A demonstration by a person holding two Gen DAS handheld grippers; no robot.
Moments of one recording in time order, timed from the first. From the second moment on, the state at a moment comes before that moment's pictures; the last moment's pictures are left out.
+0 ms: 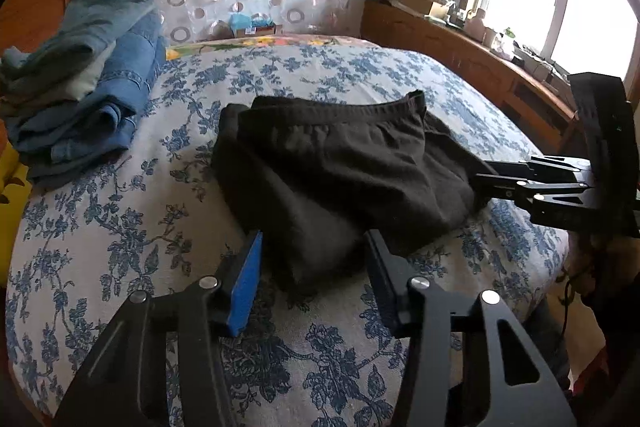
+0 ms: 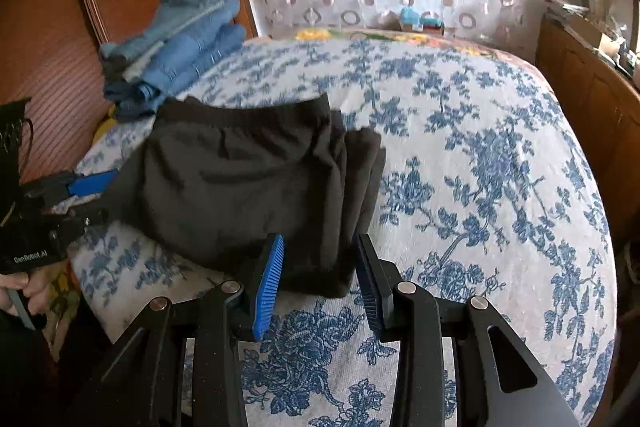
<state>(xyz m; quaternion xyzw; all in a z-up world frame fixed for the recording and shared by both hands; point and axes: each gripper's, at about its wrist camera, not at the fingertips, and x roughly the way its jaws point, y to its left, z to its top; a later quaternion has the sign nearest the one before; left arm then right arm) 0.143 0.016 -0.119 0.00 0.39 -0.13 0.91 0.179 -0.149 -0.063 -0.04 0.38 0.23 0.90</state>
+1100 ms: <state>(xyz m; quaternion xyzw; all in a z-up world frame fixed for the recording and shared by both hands) 0.078 0.010 -0.120 -0.01 0.40 -0.17 0.90 0.080 -0.186 -0.047 -0.05 0.35 0.25 0.90</state>
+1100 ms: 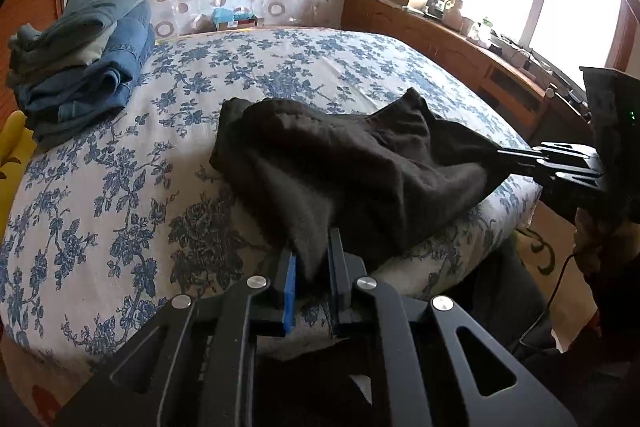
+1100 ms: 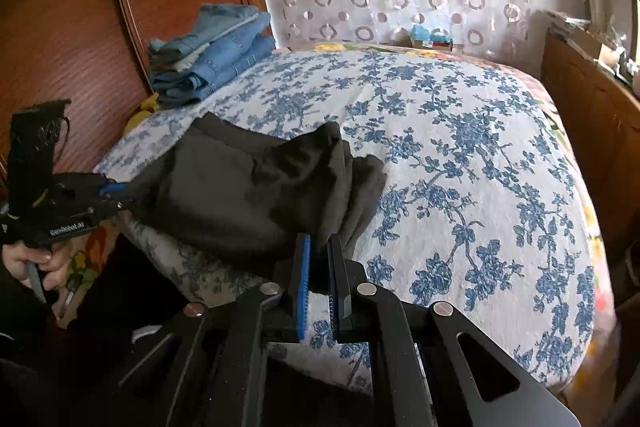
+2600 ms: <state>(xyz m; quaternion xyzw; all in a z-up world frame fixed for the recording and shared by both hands) 0.130 0.011 -0.109 -0.01 0.38 -0.13 0.92 0.196 -0.141 -0.053 -0.04 0.37 0.27 0.89</state>
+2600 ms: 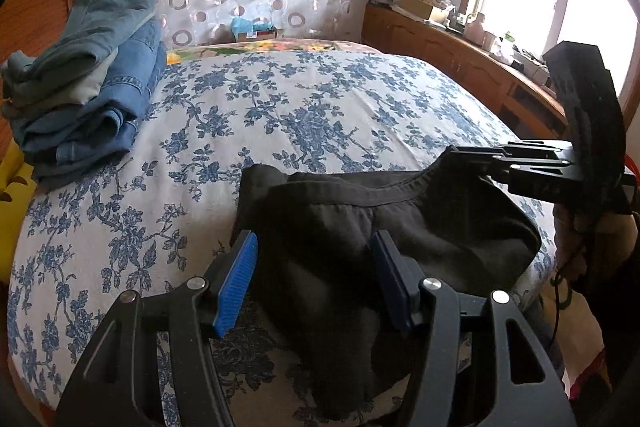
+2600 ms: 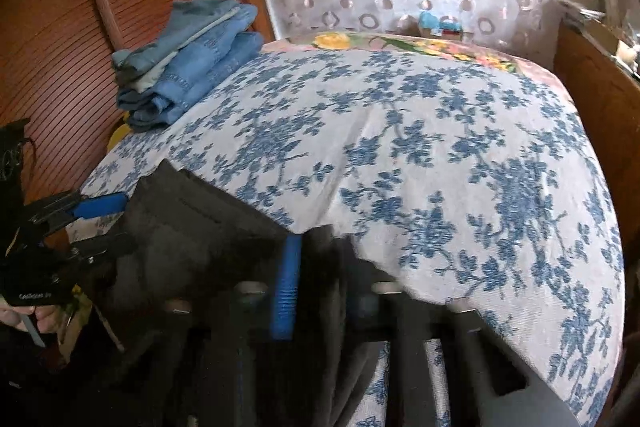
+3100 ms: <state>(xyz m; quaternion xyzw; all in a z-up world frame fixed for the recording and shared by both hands) 0.116 0.007 -0.094 0.00 0.36 -0.13 0.92 0.179 -0.148 -0.049 -0.06 0.34 0.22 0.91</state>
